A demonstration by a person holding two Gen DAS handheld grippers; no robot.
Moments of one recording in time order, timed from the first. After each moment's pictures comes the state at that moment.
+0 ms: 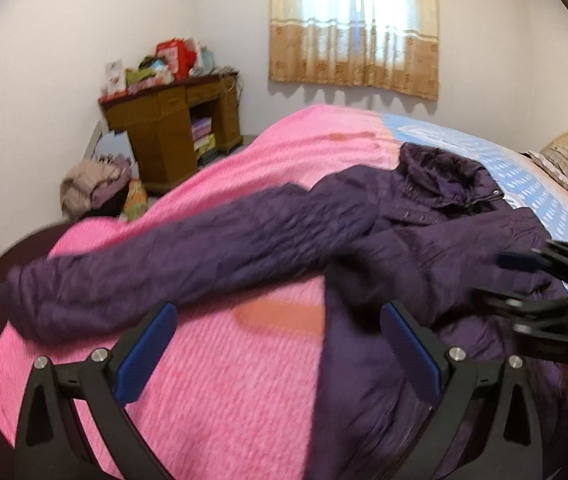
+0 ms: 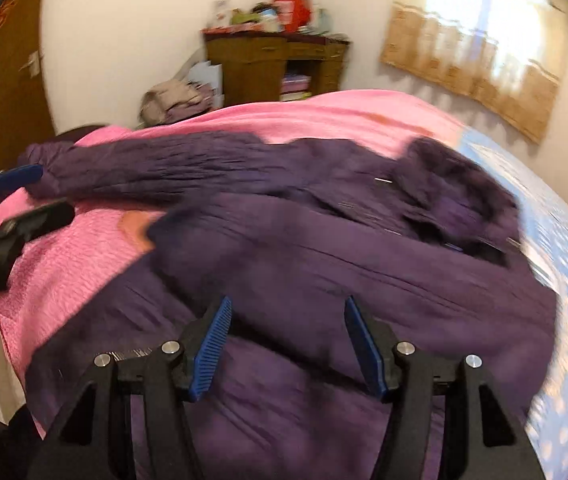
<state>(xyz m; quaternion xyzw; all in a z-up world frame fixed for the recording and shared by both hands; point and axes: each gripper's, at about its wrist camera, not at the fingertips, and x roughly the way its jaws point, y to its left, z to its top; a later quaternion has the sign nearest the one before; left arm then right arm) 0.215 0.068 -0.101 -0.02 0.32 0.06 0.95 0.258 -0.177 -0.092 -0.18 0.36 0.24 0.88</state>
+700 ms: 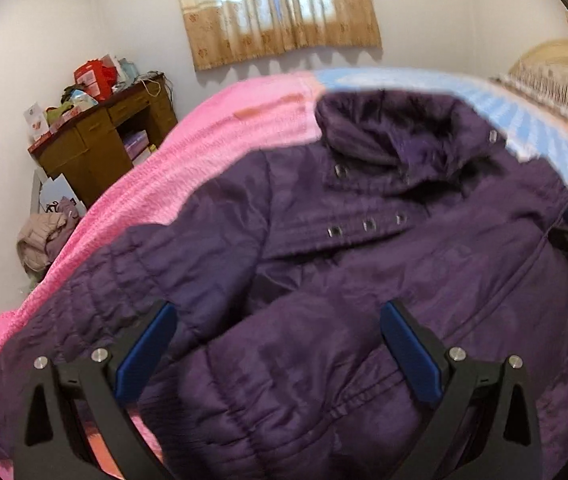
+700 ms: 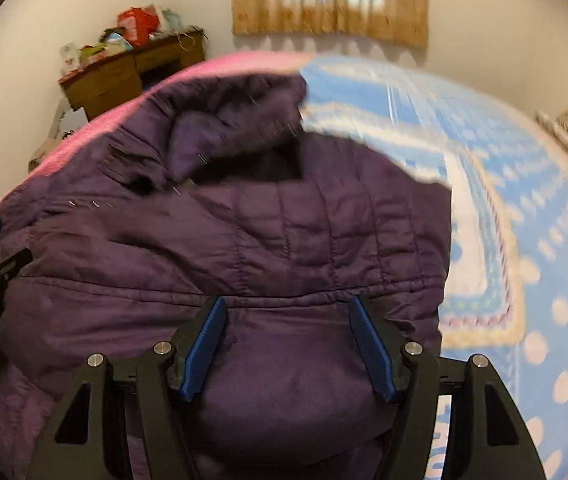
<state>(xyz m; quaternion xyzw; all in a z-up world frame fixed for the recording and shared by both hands) 0.357 -0.033 -0.158 0.09 0.37 0.00 0.93 0.386 -0.348 -0.152 -0.05 0.42 0.08 0.90</state>
